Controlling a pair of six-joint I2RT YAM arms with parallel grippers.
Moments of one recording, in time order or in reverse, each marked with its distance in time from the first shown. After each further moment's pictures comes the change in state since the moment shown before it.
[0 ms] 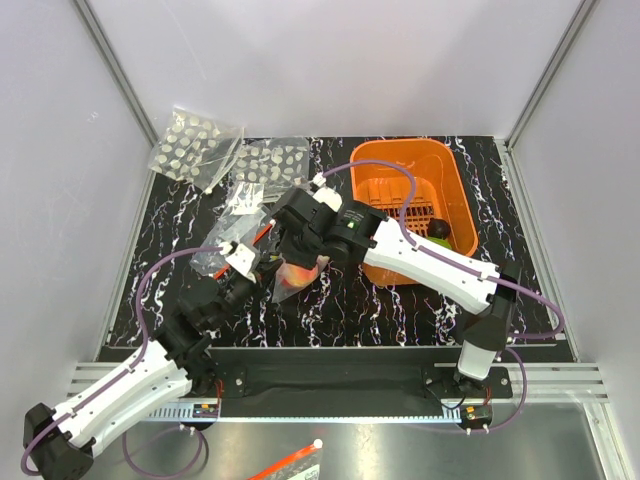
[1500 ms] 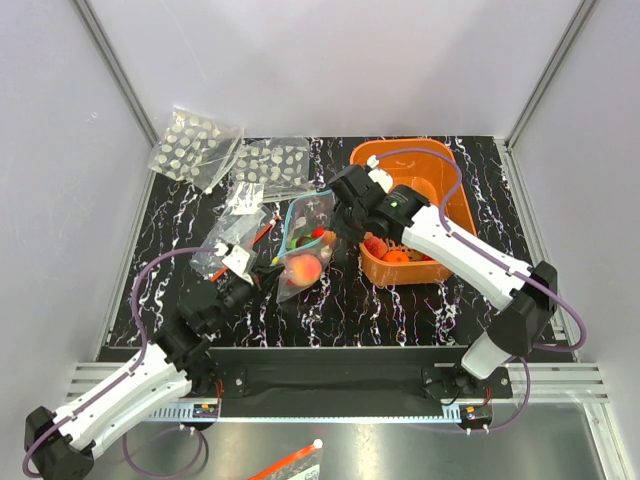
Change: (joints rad) left arm 0.000 -0.049 -0.035 -0.012 0.028 -0.114; right arm -0.289 -0.160 -0.299 0.135 -0.010 -0.137
